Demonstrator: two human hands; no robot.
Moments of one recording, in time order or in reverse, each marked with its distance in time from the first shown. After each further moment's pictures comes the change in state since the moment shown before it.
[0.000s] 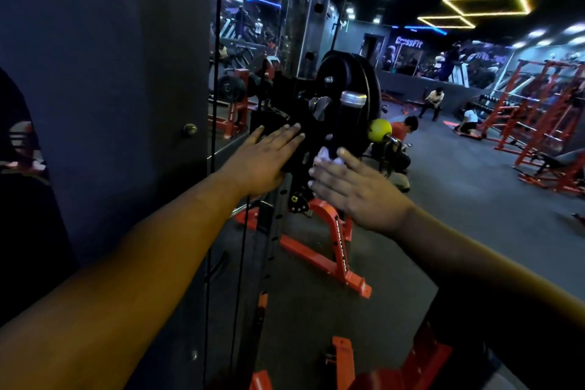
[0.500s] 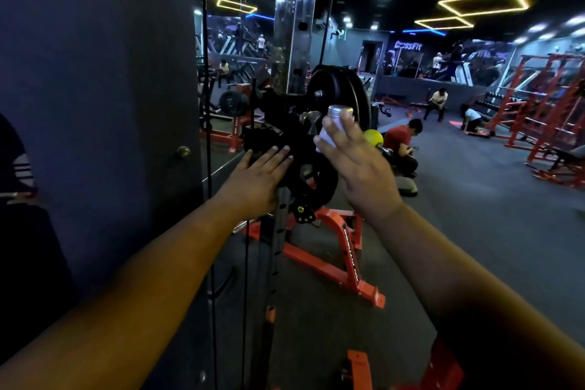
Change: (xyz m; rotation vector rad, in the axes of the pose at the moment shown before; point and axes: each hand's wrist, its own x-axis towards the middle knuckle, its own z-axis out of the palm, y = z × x) left_hand -0.003 0.005 0.007 0.047 -0.120 -0.082; right_hand 0.031 0.018 -0.016 0.277 0.310 0.492
